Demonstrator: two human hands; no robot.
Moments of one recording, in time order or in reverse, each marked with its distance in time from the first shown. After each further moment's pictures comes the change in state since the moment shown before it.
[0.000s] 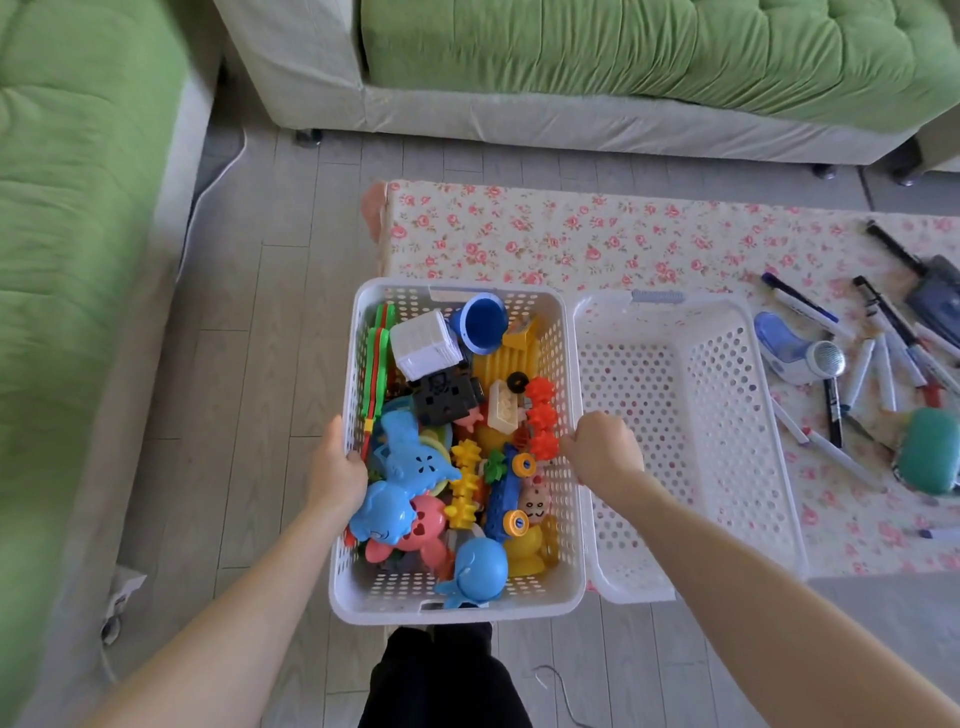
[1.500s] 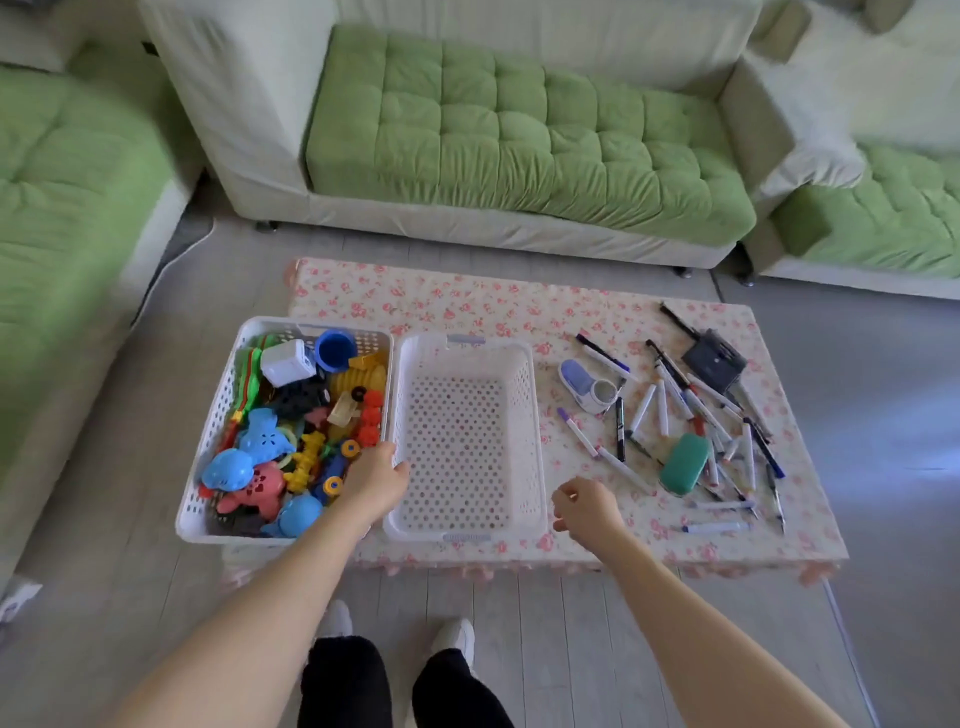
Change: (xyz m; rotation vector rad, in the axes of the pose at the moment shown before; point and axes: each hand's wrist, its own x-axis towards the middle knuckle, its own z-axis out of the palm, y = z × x) left_hand -0.228 0.180 0.112 0.242 -0.222 0.122; right_hand -0.123 0.249 -0.130 0.422 -0.022 0.012
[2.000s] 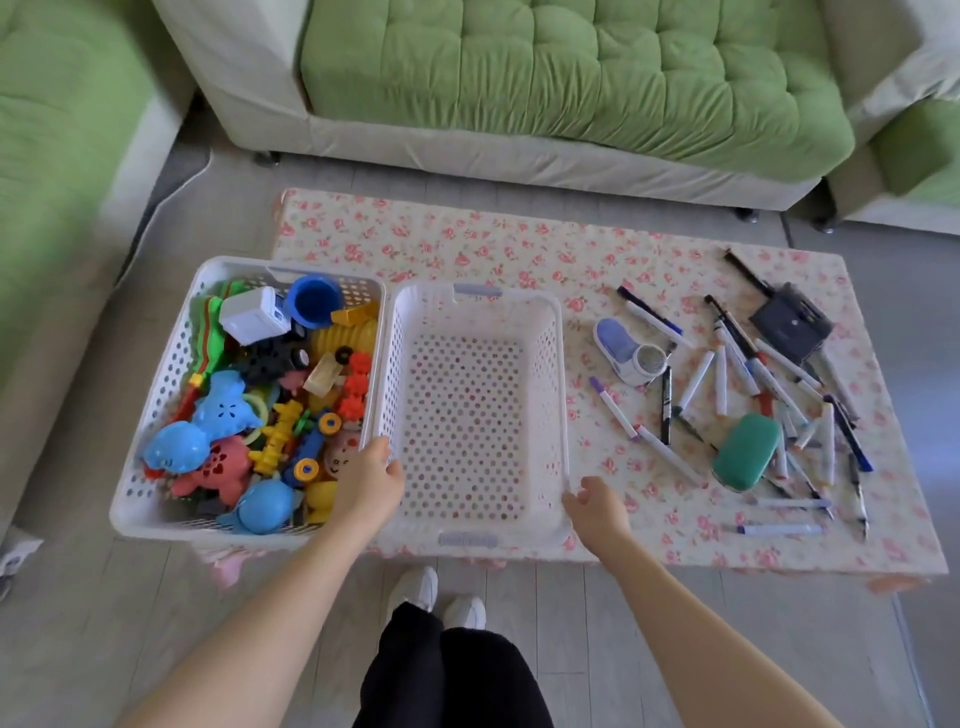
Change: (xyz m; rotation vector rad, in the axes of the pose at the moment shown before) left_hand 0.061 -0.030 0.075 -0.045 0.181 -0.063; right_hand 0.107 0.063 0.051 0.021 -0.077 0.110
